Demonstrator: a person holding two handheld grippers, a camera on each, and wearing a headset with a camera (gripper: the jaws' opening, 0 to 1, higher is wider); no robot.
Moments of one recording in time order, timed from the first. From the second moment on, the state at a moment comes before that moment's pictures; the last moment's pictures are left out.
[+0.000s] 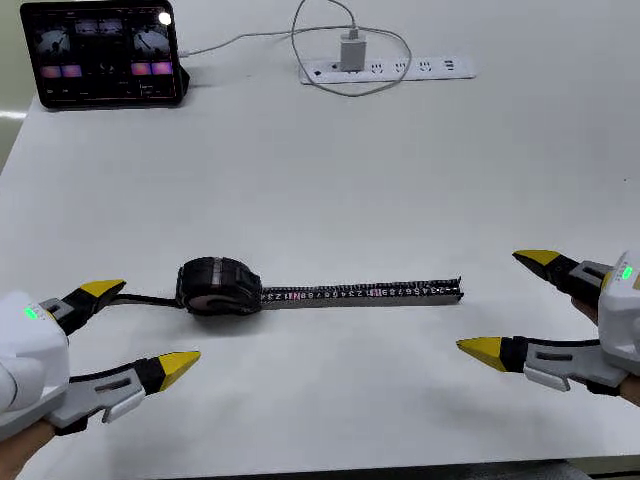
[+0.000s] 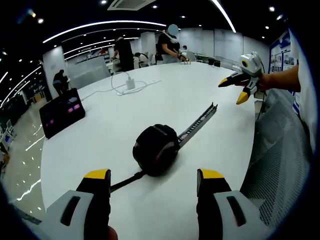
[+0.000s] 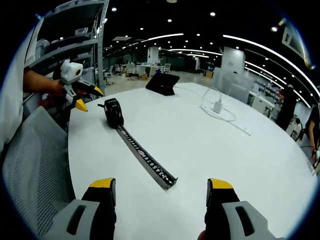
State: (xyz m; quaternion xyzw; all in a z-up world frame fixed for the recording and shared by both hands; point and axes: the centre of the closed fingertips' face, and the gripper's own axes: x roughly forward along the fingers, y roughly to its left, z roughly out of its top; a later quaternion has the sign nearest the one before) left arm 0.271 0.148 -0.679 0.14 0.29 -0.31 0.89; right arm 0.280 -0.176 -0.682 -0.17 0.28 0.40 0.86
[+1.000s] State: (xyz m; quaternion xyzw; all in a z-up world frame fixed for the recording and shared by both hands) left arm 0.251 0.139 -0.681 0.12 0.29 -0.32 0.89; right arm 0.254 -0.172 -0.698 -0.18 0.29 0.42 0.84
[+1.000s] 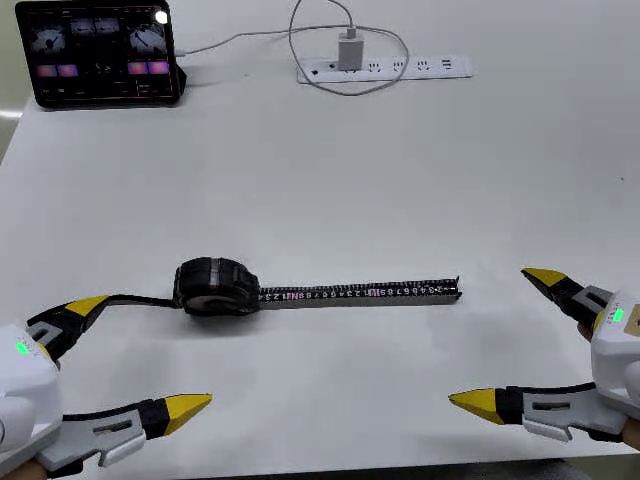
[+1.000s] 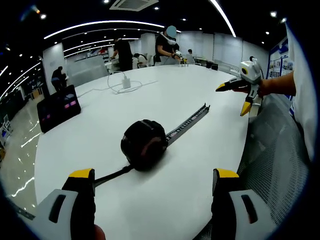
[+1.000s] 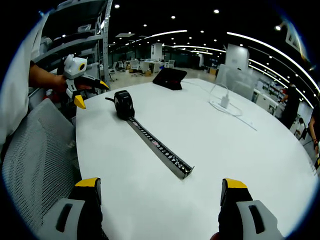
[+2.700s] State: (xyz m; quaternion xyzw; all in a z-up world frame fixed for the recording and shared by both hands) left arm 0.252 0.139 -0.681 0.13 0.29 -0.32 0.89; right arm 0.246 -0.171 -0.698 -0.16 0.30 0.42 0.84
